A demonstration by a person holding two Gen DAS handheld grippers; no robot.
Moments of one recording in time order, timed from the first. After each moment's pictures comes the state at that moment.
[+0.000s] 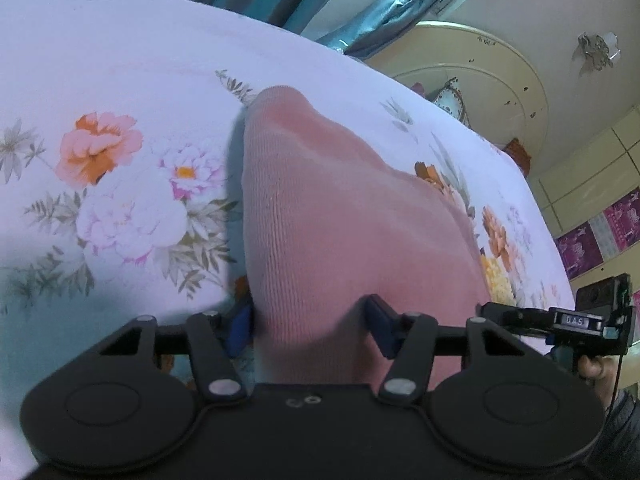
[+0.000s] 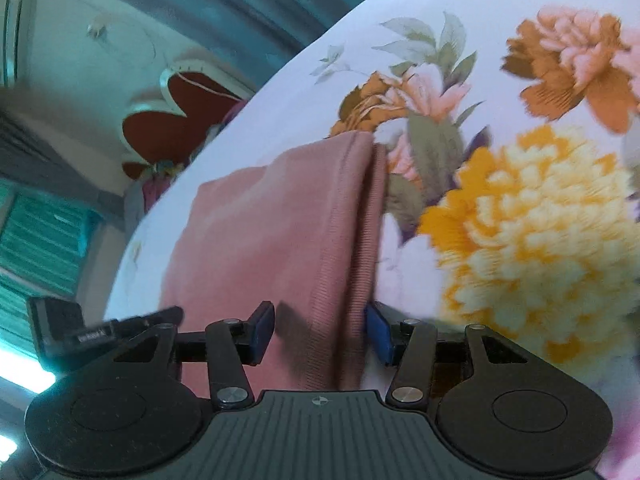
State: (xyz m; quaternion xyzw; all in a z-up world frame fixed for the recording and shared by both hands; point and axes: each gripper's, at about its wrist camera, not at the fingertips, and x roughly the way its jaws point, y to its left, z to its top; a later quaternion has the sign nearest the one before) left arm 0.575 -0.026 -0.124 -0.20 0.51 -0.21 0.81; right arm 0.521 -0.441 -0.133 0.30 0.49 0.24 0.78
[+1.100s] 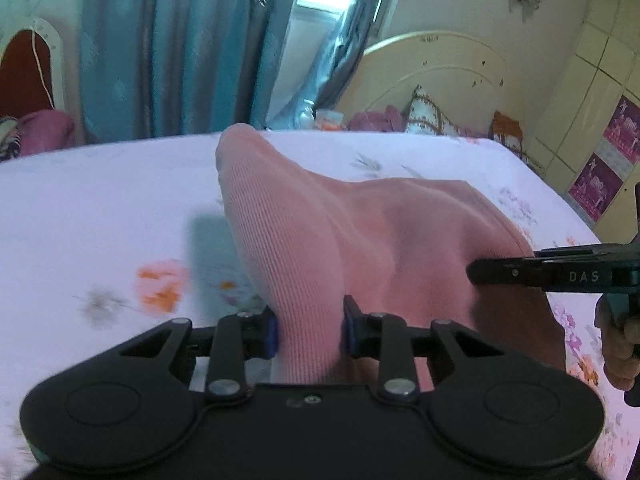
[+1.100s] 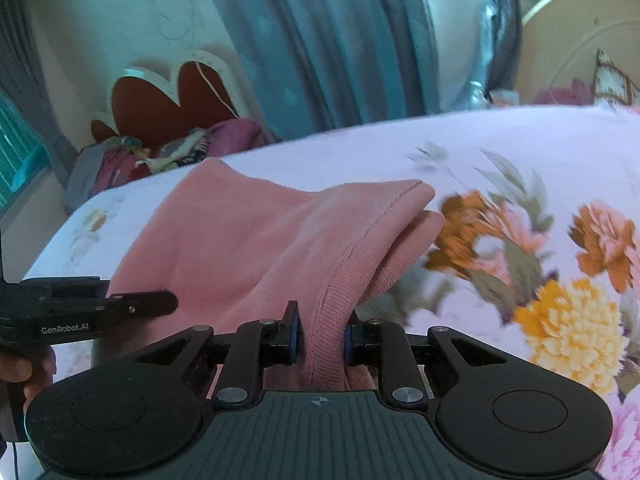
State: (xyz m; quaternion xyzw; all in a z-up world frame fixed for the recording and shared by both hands) left arm 0.541 0.002 -0.031 -0.03 0.40 -0.23 0.89; right arm 0.477 -0.279 -0.020 0.11 0.40 0.17 0.89
